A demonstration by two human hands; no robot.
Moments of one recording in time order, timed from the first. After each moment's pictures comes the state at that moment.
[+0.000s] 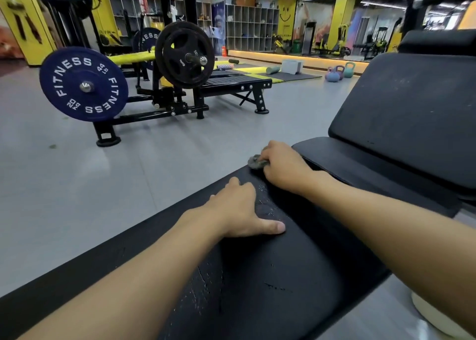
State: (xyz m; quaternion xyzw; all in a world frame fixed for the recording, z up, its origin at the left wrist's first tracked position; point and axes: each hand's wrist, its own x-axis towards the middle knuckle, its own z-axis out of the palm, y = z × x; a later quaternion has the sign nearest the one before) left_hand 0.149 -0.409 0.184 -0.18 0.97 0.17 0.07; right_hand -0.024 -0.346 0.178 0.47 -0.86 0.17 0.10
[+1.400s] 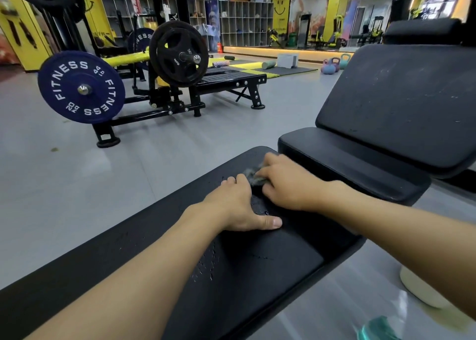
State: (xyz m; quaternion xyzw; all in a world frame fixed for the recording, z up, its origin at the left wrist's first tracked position) left_hand 0.162 -0.377 0.189 -0.19 0.97 0.16 0.06; right_hand 0.031 -0.276 0.172 0.54 -0.83 0.10 0.07
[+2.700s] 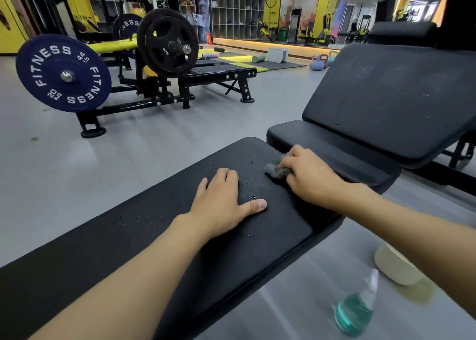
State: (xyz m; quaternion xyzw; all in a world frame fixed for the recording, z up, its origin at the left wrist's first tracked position) left_hand 0.182 -0.375 0.152 -0.16 0.96 0.21 -0.08; right_hand 0.038 -0.216 0.180 0.43 -0.88 0.15 0.08
